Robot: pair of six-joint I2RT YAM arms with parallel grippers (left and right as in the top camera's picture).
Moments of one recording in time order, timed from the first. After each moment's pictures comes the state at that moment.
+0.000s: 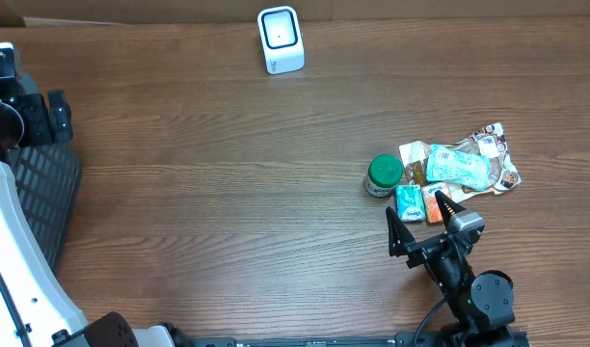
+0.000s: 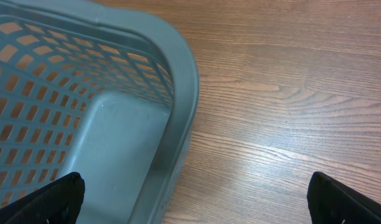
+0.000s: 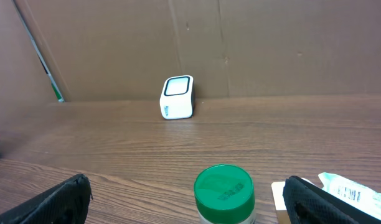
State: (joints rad) left arm 0.47 1.54 1.82 -1.18 0.02 0.27; right arm 0.27 0.01 0.02 -0.03 -0.09 0.18
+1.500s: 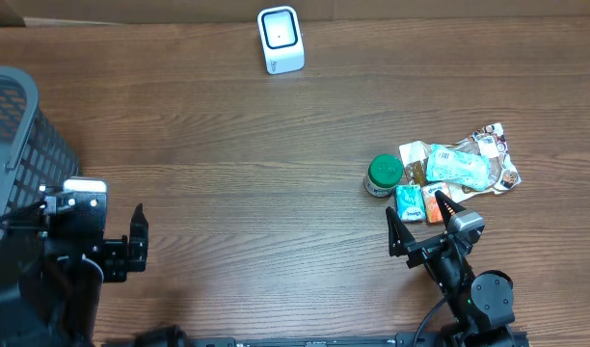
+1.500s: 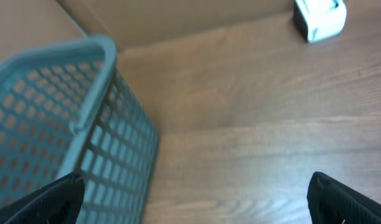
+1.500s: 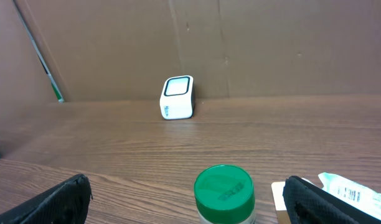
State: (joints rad) left arm 0.23 0.69 1.30 -1.14 0.02 0.34; right arm 0.27 0.01 0.02 -0.03 -0.09 0.18
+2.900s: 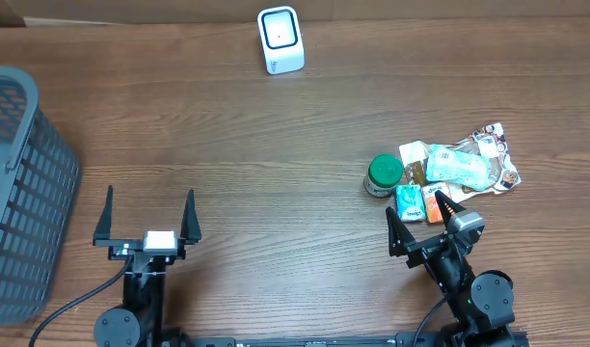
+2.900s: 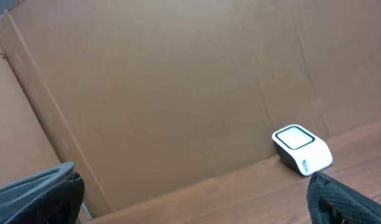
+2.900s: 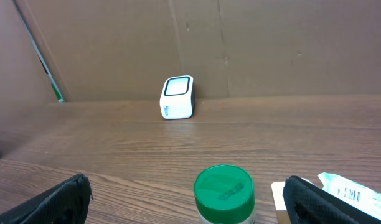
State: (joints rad) left arm 0.09 0.02 0.10 0.18 0.14 0.35; right arm 0.27 0.01 0.02 -0.03 -0.09 0.18
